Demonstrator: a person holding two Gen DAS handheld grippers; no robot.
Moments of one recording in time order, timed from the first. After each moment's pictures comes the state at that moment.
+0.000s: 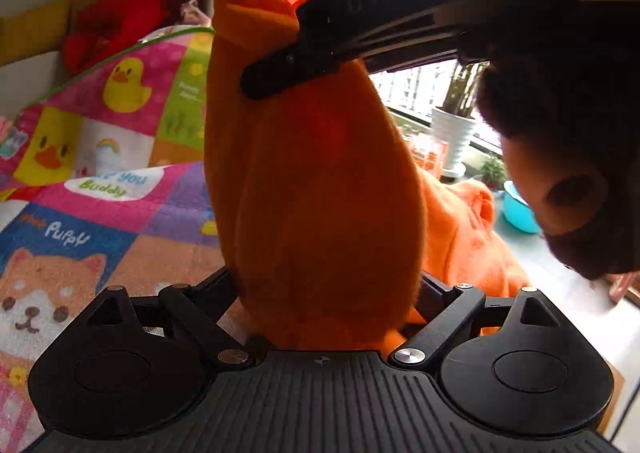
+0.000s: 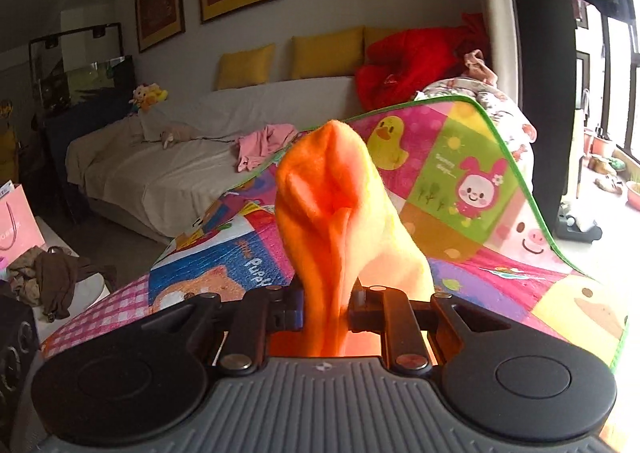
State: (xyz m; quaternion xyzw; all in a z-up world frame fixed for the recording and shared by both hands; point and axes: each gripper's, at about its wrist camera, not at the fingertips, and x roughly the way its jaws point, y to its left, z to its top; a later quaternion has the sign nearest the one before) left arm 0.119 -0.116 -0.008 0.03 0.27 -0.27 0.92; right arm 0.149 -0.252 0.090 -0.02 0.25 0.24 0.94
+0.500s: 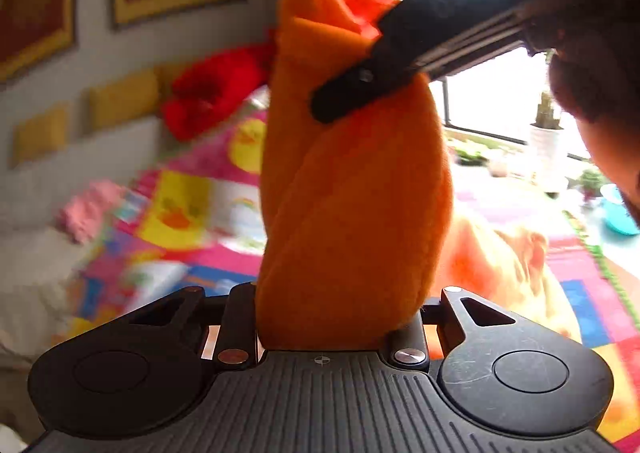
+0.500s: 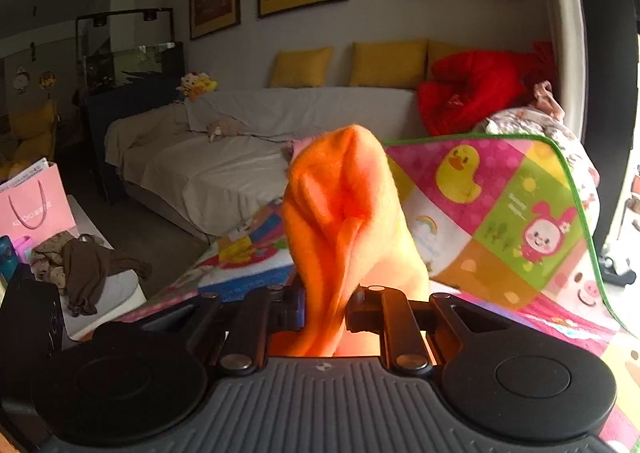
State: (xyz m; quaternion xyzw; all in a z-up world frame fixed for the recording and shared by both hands) left arm 0.107 -0.024 0.032 0.14 0.16 -0.11 0.97; right arm 0.151 -0.174 0.125 -0.04 0.21 0.32 0.93
